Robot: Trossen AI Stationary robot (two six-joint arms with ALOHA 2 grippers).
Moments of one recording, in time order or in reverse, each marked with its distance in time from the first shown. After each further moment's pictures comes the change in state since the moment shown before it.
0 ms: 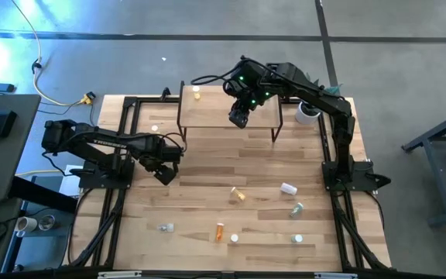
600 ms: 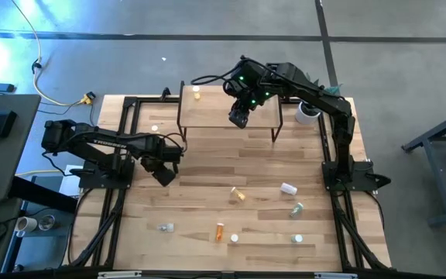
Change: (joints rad) left arm 0.000 -0.001 0.000 0.000 0.028 0.058; right arm 0.000 0.000 0.000 0.000 0.000 0.004
